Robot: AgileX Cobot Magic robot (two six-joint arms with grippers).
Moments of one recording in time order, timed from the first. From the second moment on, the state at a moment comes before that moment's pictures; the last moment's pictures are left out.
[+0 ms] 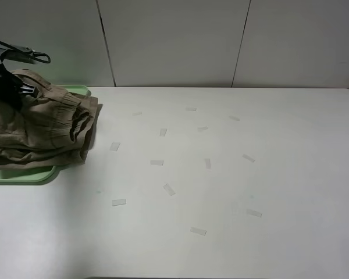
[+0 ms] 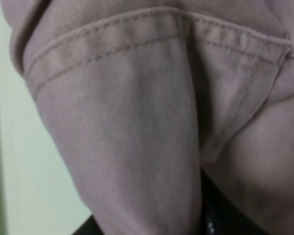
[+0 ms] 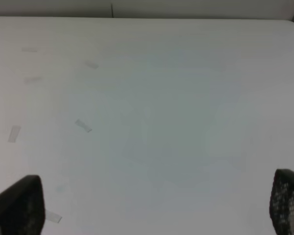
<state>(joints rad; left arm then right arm) 0.14 1.98 -1.34 0.26 0.51 0.05 0.03 -0.01 -0.49 -0.01 1.03 0.03</state>
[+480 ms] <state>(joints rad) 0.20 2.01 -1.34 0.39 0.49 0.10 0.03 -0.01 -0.49 -0.01 1.03 0.03</state>
